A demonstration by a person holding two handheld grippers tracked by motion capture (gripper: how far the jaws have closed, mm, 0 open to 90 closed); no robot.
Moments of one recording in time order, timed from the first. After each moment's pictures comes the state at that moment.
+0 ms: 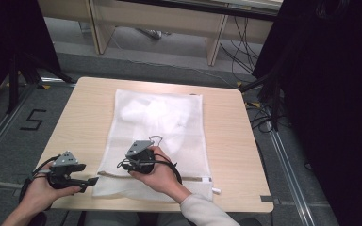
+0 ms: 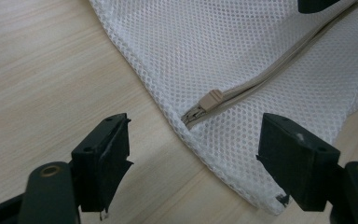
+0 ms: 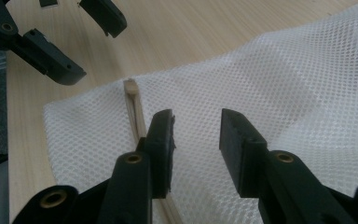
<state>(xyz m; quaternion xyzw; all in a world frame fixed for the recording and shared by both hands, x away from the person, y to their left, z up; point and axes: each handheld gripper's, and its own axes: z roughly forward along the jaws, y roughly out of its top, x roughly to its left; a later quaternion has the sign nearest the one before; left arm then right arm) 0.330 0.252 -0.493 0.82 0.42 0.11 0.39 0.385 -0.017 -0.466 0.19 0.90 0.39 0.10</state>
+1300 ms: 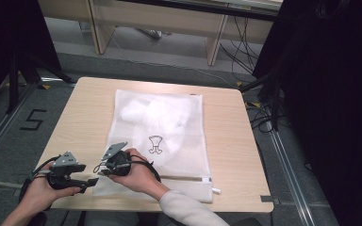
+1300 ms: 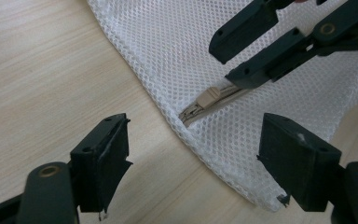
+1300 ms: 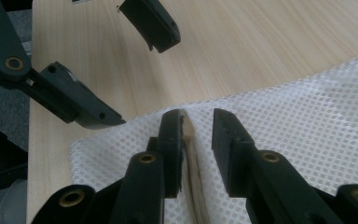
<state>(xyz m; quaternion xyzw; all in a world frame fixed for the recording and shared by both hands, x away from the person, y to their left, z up) 0.329 0.251 -0.495 0.82 0.41 0.11 0.39 0.385 0.047 -0.485 0.15 0.92 0.36 0.04</state>
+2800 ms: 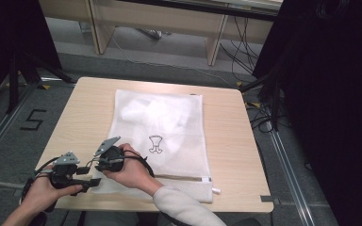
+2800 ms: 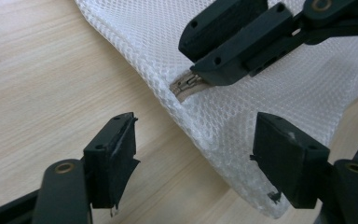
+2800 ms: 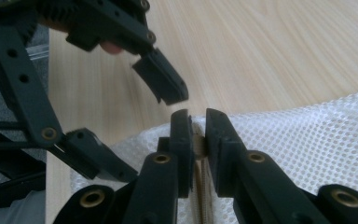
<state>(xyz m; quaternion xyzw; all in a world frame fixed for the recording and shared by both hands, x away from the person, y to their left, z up) 0.332 0.245 -0.497 0.80 0.44 0.06 0.41 0.387 0.063 -0.465 0.14 0.92 0.37 0.03</state>
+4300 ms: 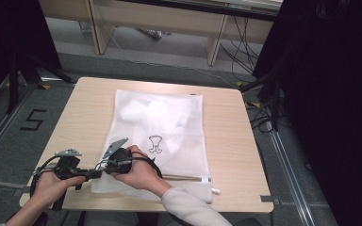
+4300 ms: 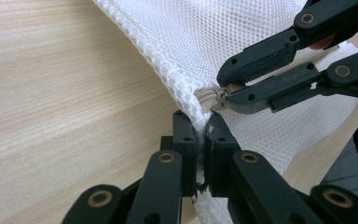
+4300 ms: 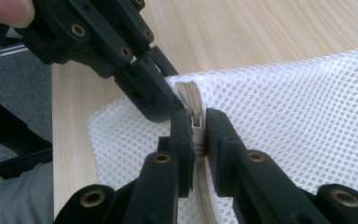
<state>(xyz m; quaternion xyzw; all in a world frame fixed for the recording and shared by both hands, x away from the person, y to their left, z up) 0.343 0.239 -0.494 0.76 0.50 -0.01 0.42 0.386 0.040 -0.468 0.14 0.93 0.35 0.02</state>
